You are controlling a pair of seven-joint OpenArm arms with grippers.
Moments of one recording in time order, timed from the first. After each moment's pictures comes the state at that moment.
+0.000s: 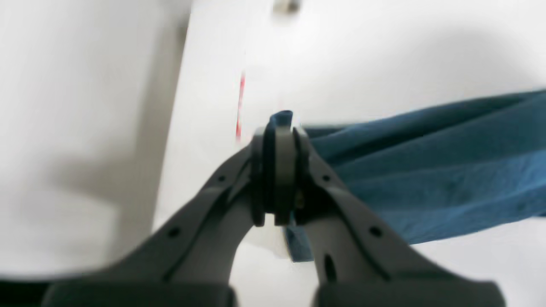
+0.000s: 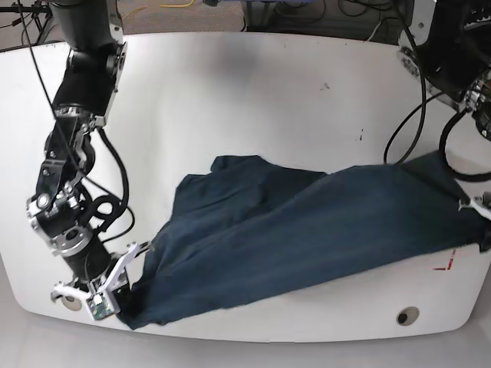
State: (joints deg) left arm -25.7 -18.8 -37.7 112.0 -25.5 -37.1 84.3; right arm 27.0 17.6 8.1 102.0 14.2 33.3 -47.9
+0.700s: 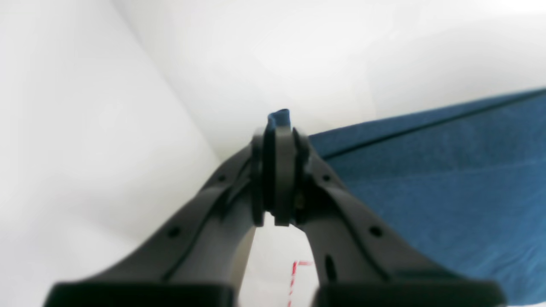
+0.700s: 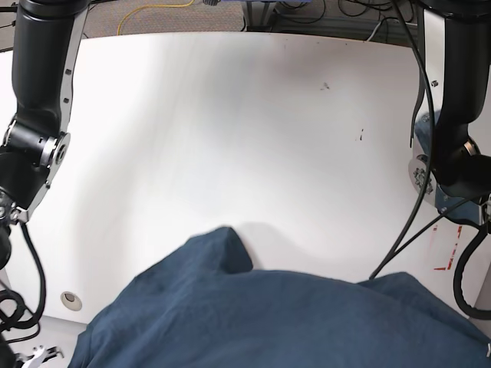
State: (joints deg) left arm -64.9 -14.3 -23.3 108.7 -9.5 -36.2 83.6; right arm 59.6 28.5 7.8 90.3 14.9 40.8 -55.5
